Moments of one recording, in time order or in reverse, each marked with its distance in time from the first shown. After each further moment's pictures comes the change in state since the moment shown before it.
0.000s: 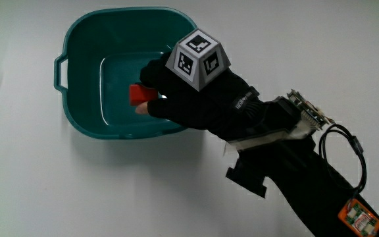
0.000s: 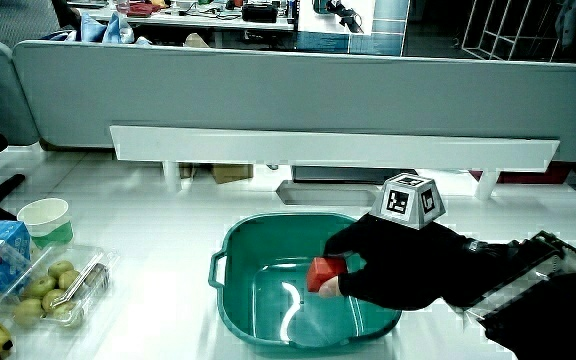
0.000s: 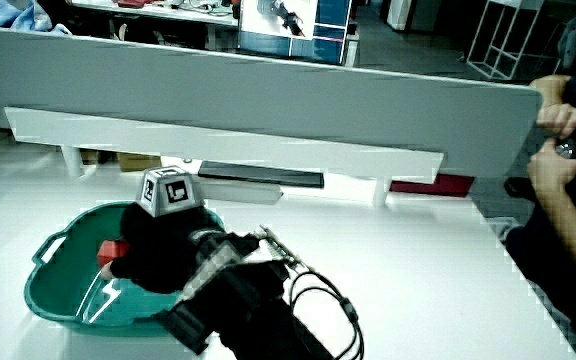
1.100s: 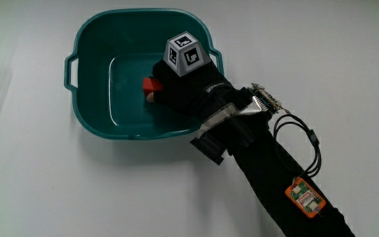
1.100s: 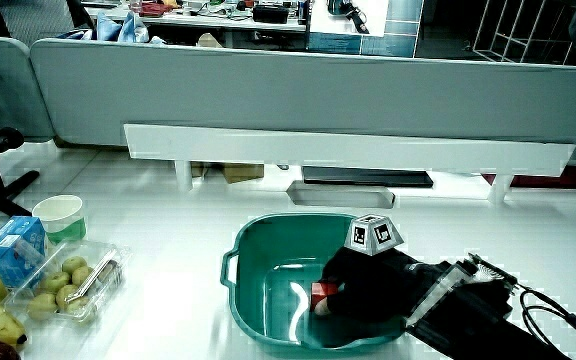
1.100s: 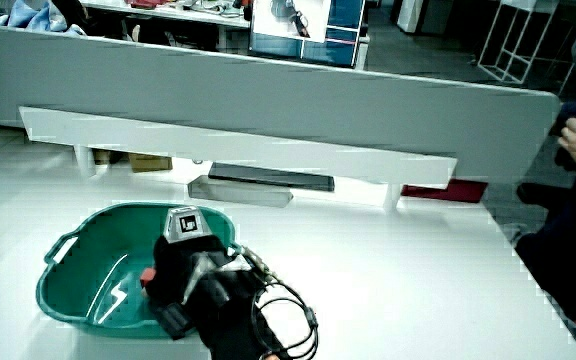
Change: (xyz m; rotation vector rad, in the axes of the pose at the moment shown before) arm 0.043 0.076 -0.078 -0.227 0.026 -0.203
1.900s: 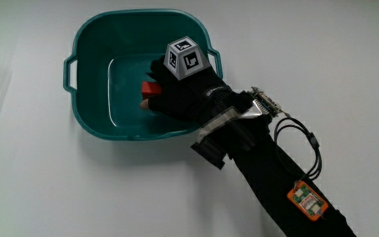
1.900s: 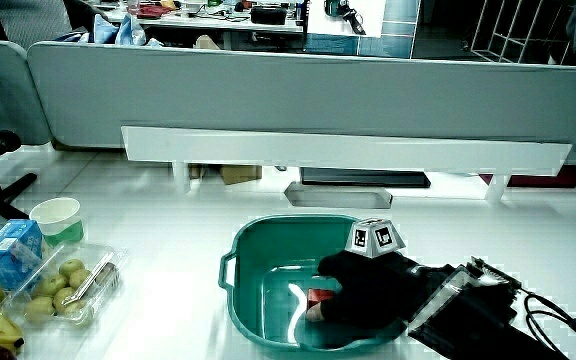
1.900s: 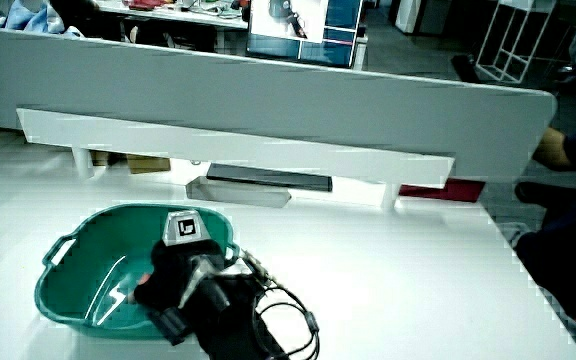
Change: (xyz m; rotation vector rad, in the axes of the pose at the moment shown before) arm -0.001 0.000 -0.007 -0.065 0.033 -0.024
